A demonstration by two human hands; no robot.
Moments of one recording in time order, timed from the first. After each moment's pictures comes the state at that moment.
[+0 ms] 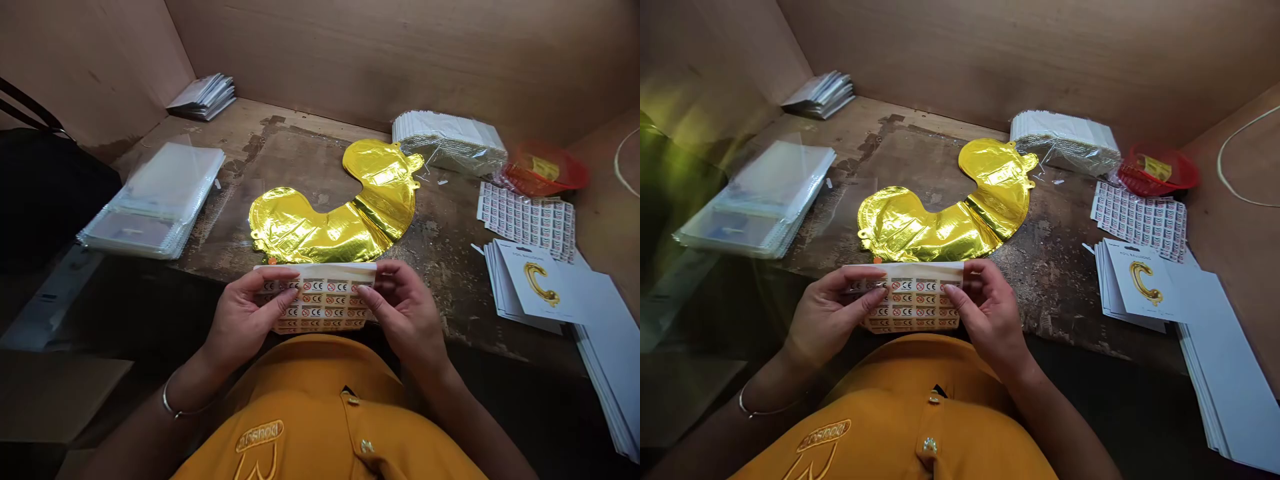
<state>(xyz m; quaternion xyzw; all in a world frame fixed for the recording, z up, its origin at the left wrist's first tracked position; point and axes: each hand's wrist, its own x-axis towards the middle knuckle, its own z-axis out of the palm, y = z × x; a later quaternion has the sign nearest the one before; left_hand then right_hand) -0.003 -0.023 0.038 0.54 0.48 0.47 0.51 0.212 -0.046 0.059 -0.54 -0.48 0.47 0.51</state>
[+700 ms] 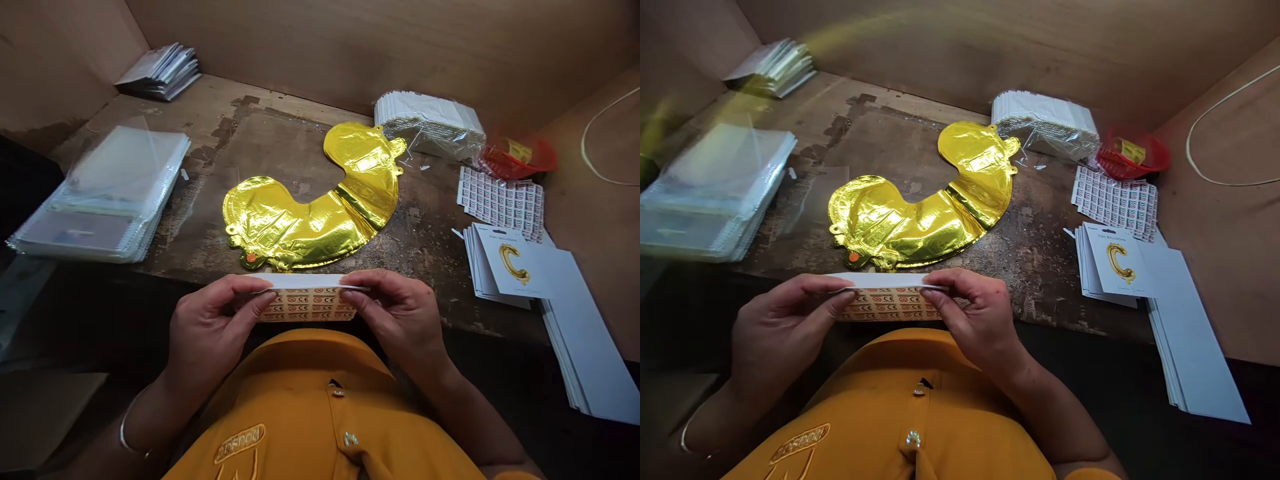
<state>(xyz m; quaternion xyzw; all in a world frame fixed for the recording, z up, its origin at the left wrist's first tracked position) -0.005 -0.031 0.045 0.64 0.55 0.42 0.34 0.219 -0.054 0.074 -0.60 -0.60 0.33 0.43</state>
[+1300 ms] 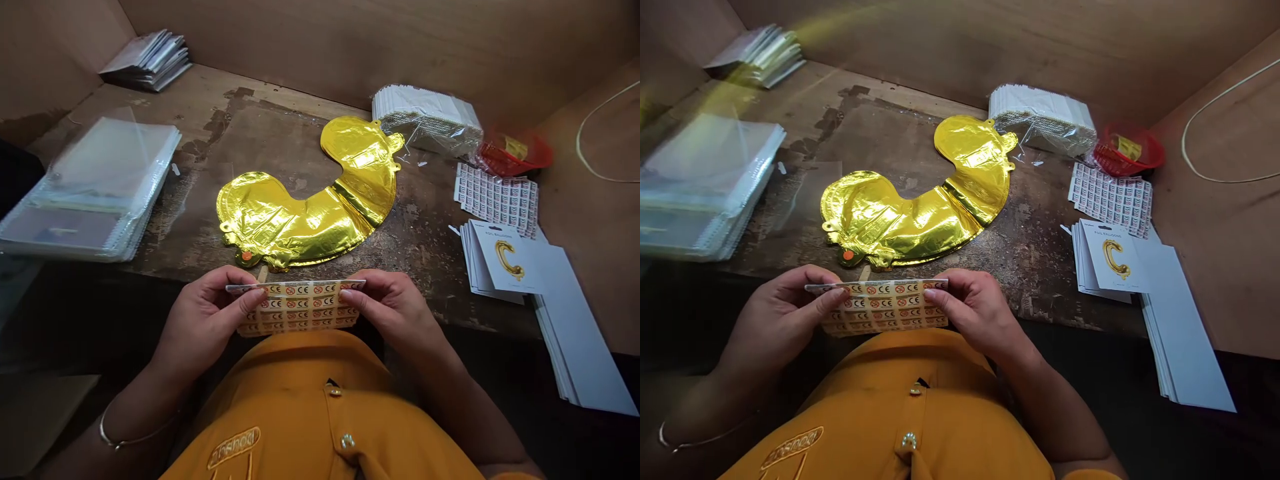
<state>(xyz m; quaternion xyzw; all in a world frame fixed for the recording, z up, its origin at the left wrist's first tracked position) -0.013 -0.018 0.037 0.50 0.55 0.38 0.55 0.232 -0.049 0.067 -0.57 -0.53 0.53 0.34</state>
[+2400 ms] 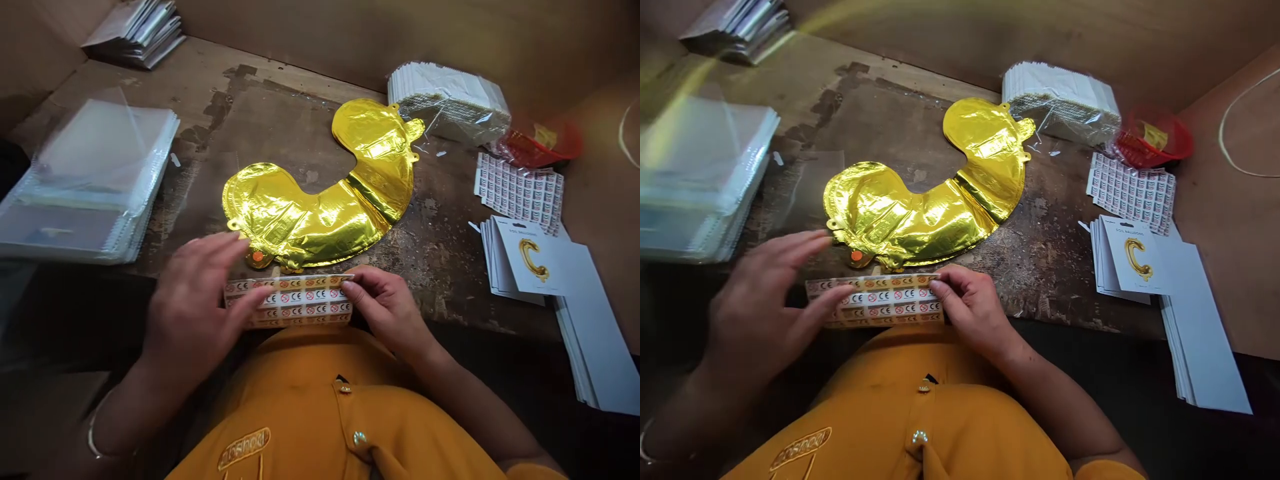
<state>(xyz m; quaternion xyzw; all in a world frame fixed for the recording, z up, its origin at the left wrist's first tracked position) -0.038 0.004 0.037 0.78 0.51 0.33 0.14 0.210 -0.033 0.043 -0.60 -0.57 0.45 0.34</state>
